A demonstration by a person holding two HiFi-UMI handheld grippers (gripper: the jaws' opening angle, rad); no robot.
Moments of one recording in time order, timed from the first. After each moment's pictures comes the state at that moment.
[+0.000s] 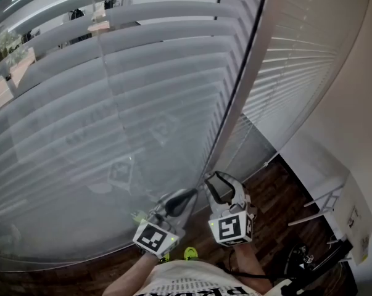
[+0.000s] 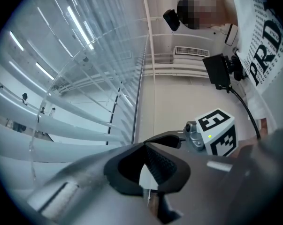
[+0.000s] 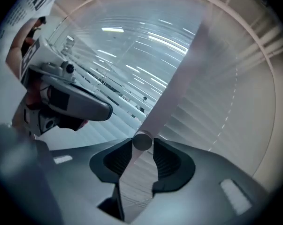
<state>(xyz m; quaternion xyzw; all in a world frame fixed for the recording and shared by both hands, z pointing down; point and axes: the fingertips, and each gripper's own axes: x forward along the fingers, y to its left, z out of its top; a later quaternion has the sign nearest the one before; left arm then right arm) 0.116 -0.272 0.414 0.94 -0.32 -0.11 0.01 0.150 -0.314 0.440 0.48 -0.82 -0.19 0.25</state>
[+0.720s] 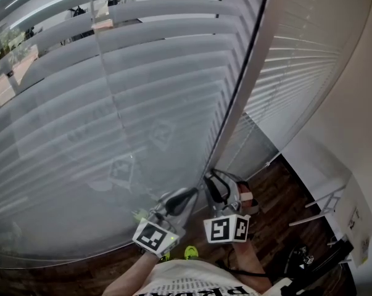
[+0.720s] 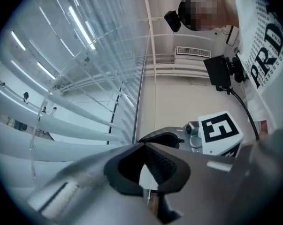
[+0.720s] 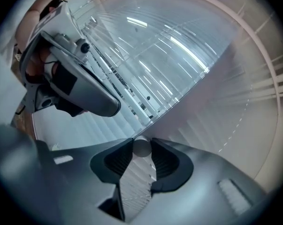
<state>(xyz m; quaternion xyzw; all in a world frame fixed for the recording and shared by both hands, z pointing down) 0.113 -0.270 0.414 0.94 -0.33 -0.11 0.02 0.138 -0.315 0.437 0.46 -0.77 -0.31 0.31</state>
